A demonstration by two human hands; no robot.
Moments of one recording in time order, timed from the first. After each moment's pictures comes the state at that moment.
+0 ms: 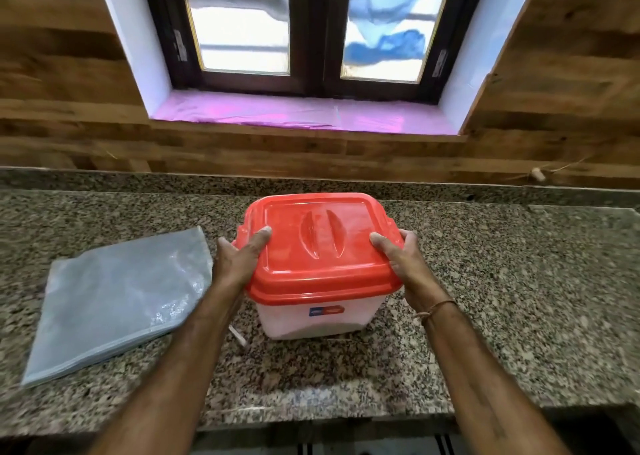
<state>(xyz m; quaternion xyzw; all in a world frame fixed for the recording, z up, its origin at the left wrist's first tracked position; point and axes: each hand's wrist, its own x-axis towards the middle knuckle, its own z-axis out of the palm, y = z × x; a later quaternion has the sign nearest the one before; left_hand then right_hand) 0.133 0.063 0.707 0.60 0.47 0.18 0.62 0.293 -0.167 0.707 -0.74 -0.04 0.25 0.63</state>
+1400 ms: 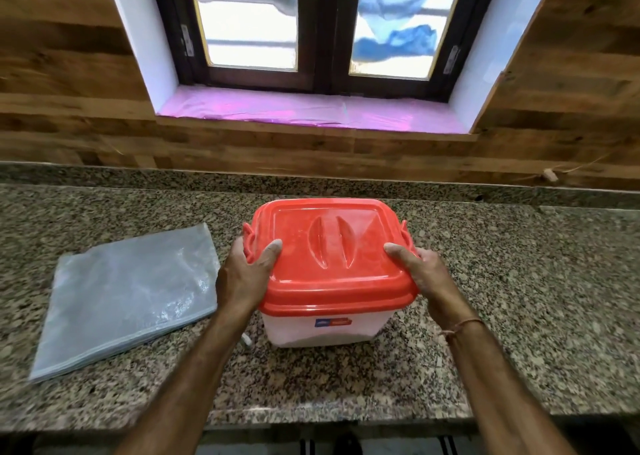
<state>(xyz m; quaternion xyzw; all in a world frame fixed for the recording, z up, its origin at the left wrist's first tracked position) 0.120 0.042 0.704 0.73 0.42 0.20 0.50 0.292 -0.192 0.704 -0.76 -0.10 0.25 0.59</state>
